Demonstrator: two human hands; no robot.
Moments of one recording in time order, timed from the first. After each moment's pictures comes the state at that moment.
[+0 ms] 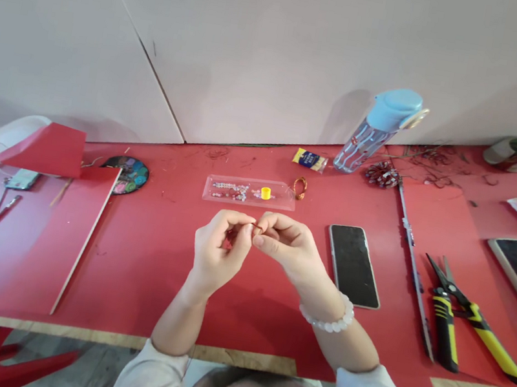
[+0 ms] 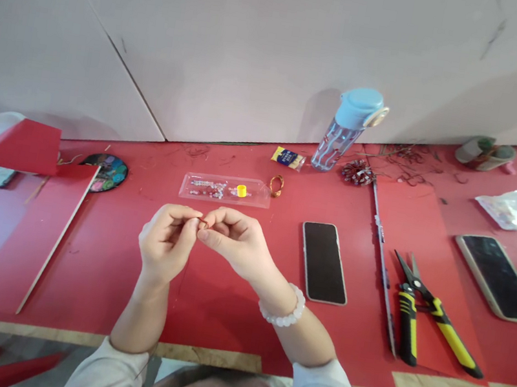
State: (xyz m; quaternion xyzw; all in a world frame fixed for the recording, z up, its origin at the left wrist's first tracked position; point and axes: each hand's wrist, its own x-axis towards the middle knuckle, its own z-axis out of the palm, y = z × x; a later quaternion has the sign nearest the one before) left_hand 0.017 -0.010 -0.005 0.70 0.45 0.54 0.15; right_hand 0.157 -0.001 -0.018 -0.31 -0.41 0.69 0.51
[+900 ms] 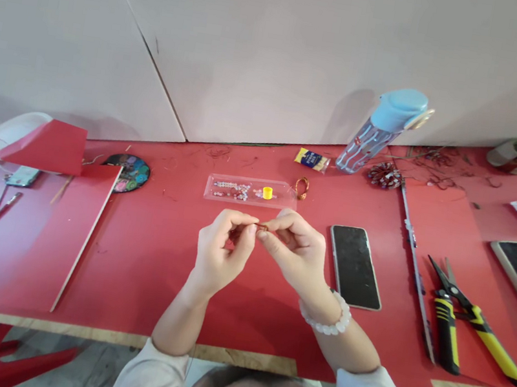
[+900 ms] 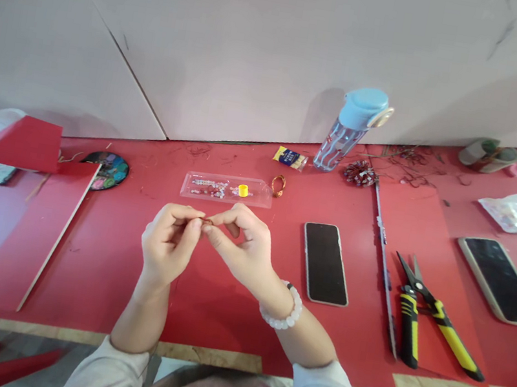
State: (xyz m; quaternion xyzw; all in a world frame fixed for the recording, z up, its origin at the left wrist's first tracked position) left_hand 0.016 -0.011 -0.006 0.71 0.43 0.54 0.16; right_hand 0.155 -0.008 -0.026 -0.39 -0.52 0.46 0.61
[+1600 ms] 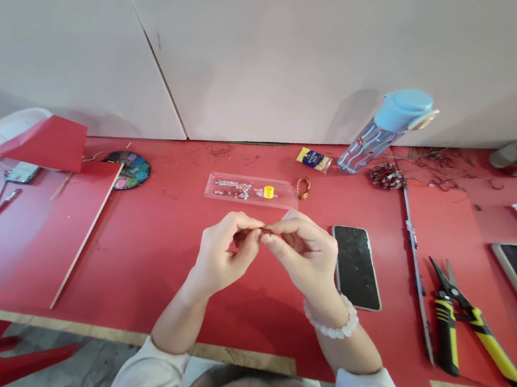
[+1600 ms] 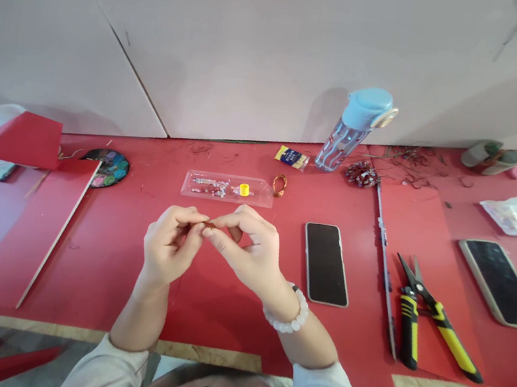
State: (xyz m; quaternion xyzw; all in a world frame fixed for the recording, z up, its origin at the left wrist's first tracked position) left_hand 0.014 -0.009 -0.007 0.74 0.37 0.53 0.17; right_hand 0.163 -0.010 -0.021 -0.37 -0.56 0.41 0.61
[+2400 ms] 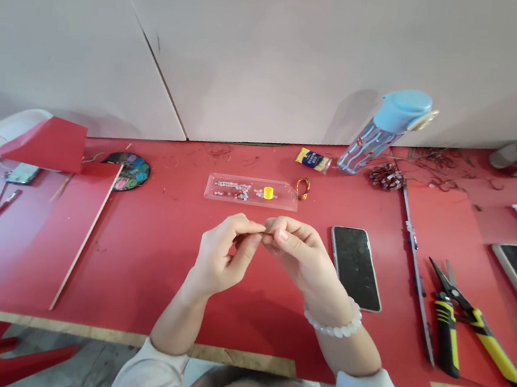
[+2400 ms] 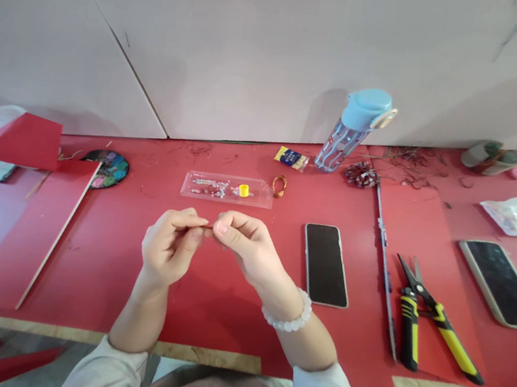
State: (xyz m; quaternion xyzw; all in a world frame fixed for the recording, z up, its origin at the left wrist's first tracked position) left_hand 0.012 -0.010 -0.008 0.75 0.34 0.53 0.21; right_hand 0.166 -0.007 -0.019 -0.28 -0.34 0.74 0.51
